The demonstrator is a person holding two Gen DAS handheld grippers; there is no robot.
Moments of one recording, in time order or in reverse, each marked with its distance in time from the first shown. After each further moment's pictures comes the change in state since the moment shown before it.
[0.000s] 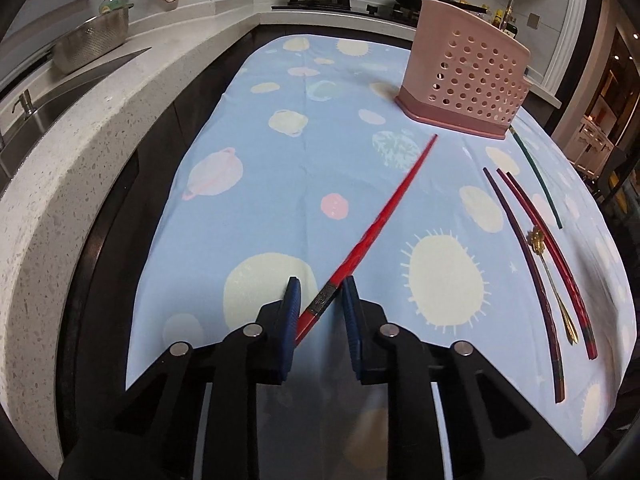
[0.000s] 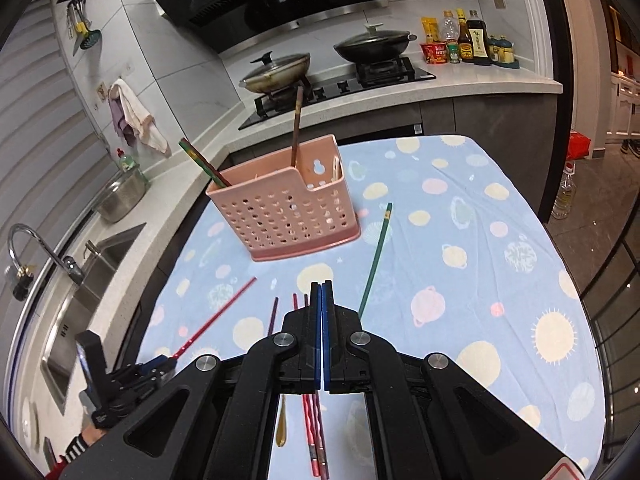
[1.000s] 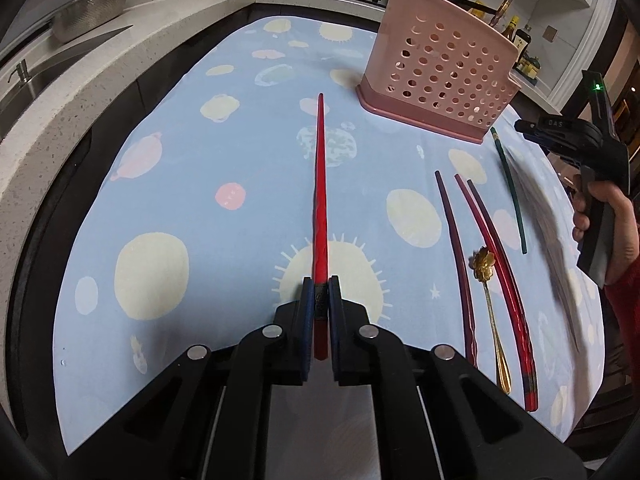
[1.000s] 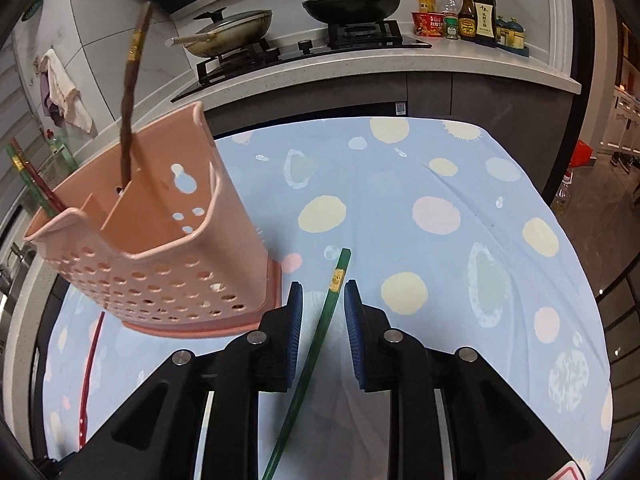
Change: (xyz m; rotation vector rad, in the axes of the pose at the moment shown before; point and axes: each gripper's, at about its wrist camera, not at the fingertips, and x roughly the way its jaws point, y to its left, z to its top) left arm 0.010 -0.060 0.015 -0.126 0.077 -0.031; right arm 0.212 -0.060 0.085 -0.043 0.089 -0.142
